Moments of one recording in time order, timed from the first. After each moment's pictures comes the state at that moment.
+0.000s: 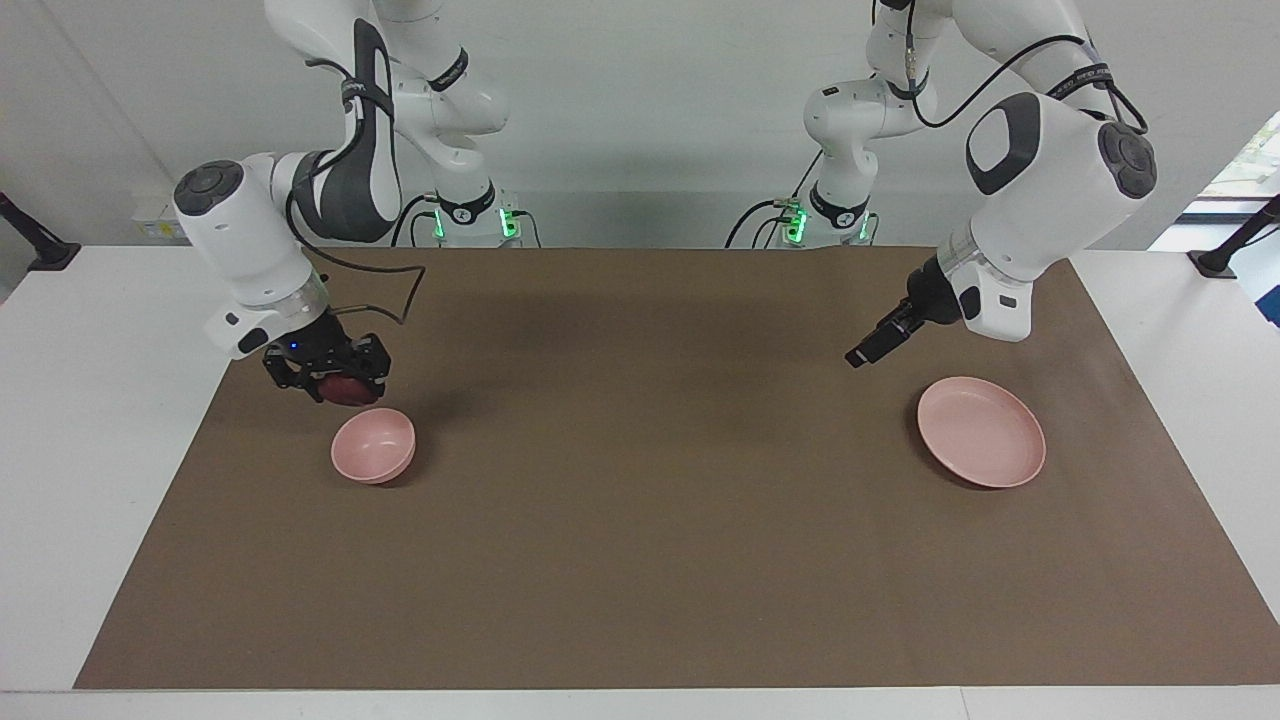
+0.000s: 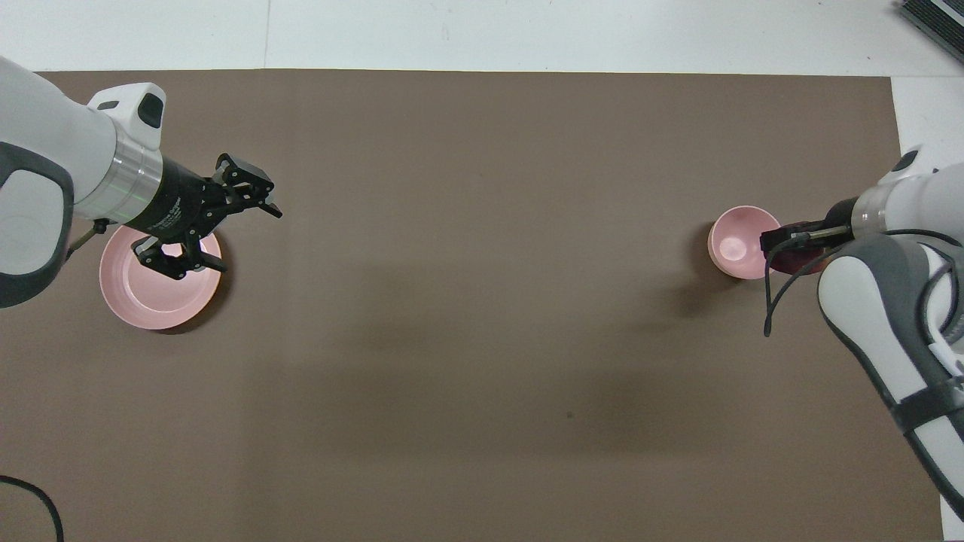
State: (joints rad) left arm 0.14 0.17 -0.34 -1.61 -0.20 1.71 -0.81; right arm -0.07 0.14 -0.03 -1.94 0.02 2.19 -0.23
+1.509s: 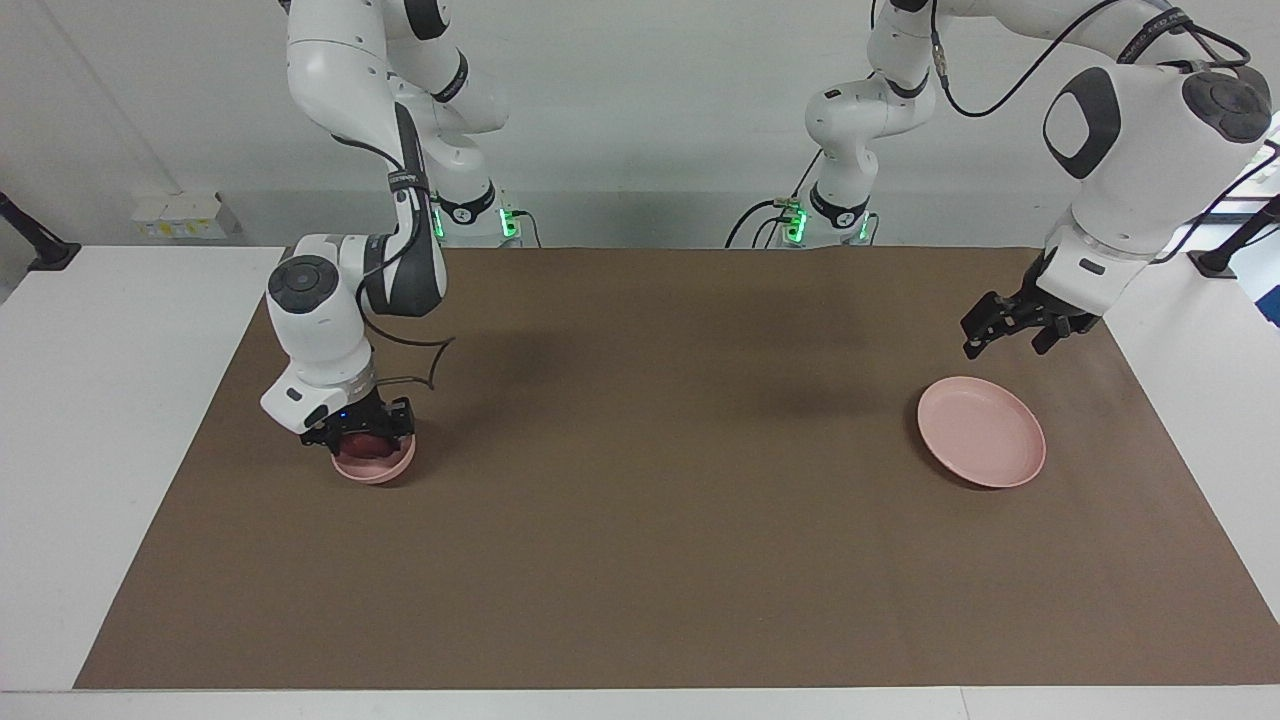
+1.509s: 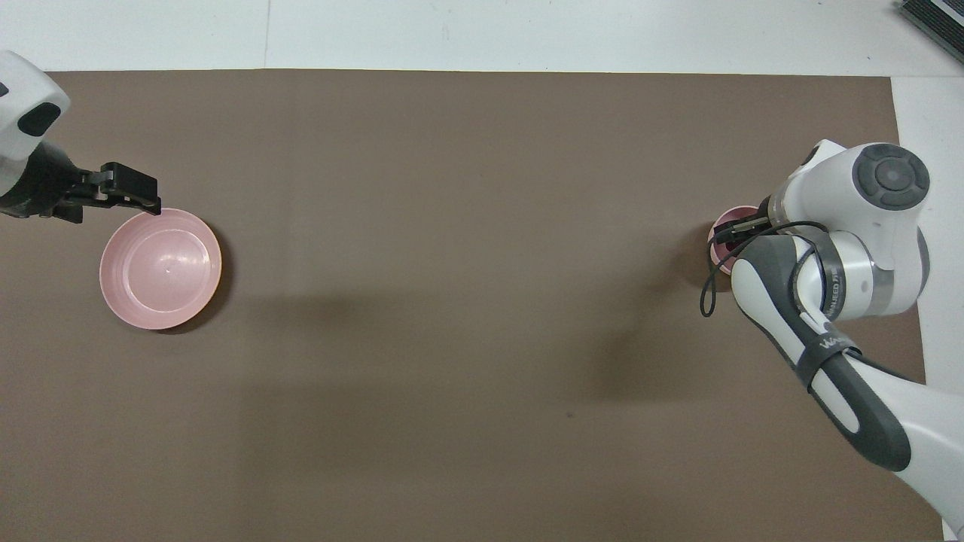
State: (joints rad) left arm 0.23 0.16 -0.31 -1.54 0.01 1.70 -0.10; right arm 0.00 0.33 -0.04 -1.90 -0.16 2.30 -0.10
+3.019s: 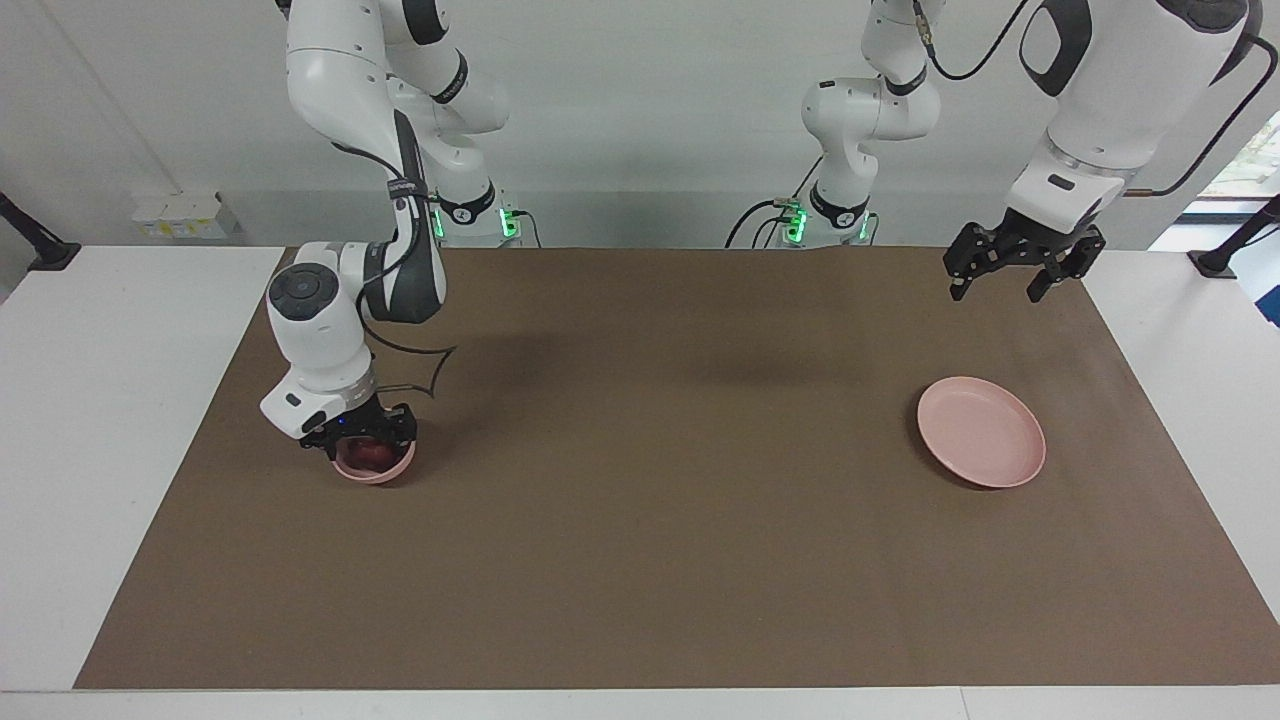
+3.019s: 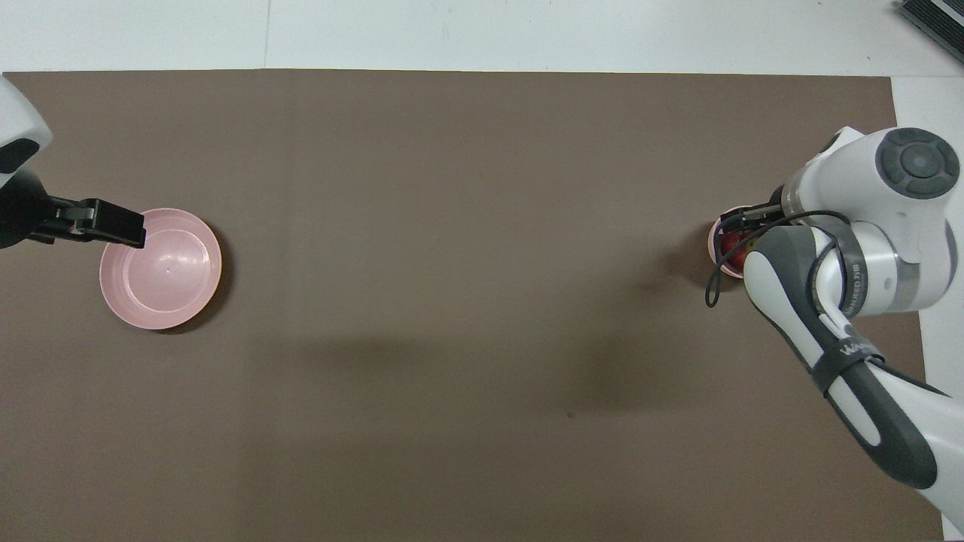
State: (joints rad) left arm -0.12 0.03 0.02 -1.55 0.02 1.58 0.01; right arm 0.01 0.26 -0.03 -1.85 -0.15 2.19 -0.02
